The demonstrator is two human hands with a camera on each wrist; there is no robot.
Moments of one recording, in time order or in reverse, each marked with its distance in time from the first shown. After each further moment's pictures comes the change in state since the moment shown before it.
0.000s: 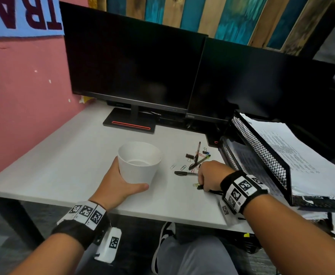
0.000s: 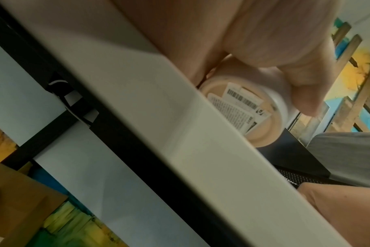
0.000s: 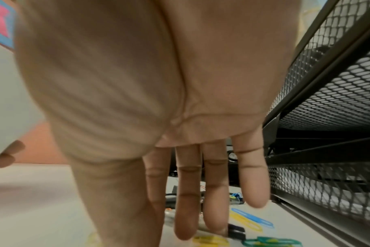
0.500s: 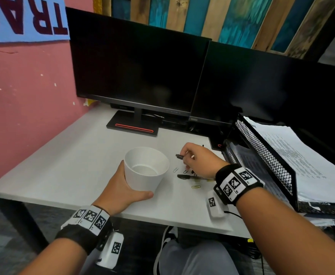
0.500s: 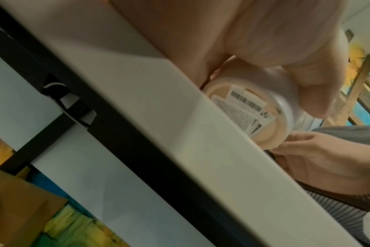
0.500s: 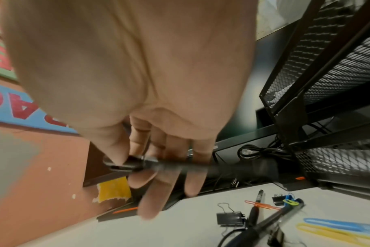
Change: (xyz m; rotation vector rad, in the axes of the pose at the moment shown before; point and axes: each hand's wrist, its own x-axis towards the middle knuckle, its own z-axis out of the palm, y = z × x) left_hand -0.001 -0.004 0.003 0.024 -0.055 -0.003; right_hand 0.019 -0.023 -0.023 0.641 0.299 -0.228
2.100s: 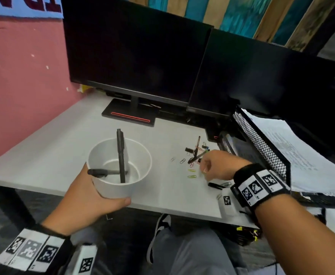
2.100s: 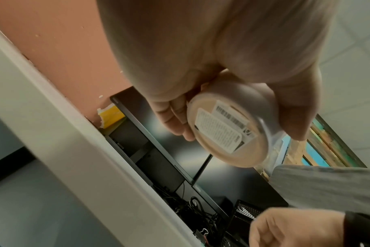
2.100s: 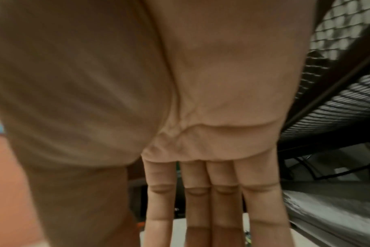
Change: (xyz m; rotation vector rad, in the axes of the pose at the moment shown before) left_hand -0.073 0.037 -0.042 0.014 0.059 0.109; right_hand -0.044 0.013 -0.028 -0.420 -0.233 0.257
